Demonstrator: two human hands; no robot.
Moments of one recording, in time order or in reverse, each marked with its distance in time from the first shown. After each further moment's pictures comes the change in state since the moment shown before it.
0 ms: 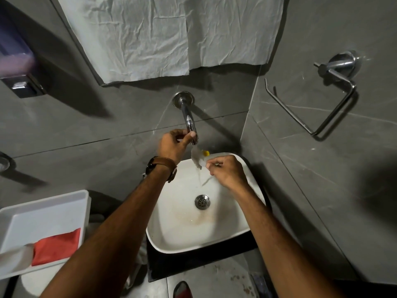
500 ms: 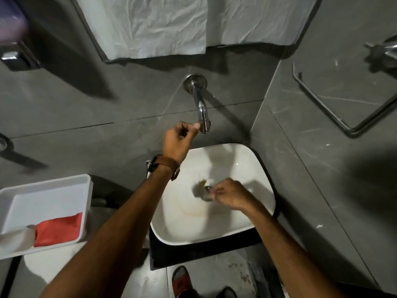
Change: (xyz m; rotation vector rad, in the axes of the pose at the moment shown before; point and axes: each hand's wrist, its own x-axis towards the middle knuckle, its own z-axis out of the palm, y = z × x) left_hand -0.005 -0.036 -0.007 -0.090 0.060 0.018; right_hand -0.017 0.059 0.037 -0.290 -0.486 0.054
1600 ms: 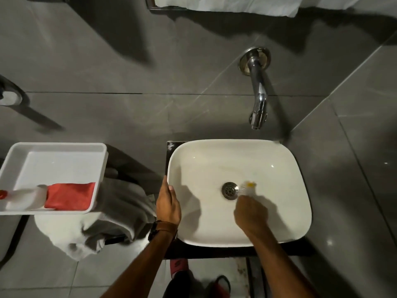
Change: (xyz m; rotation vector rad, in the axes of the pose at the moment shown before) left_hand -0.138 -0.184 -0.053 0.264 0.304 -0.321; right_hand 0.036 0.012 0.079 -0.755 0.072 0.279
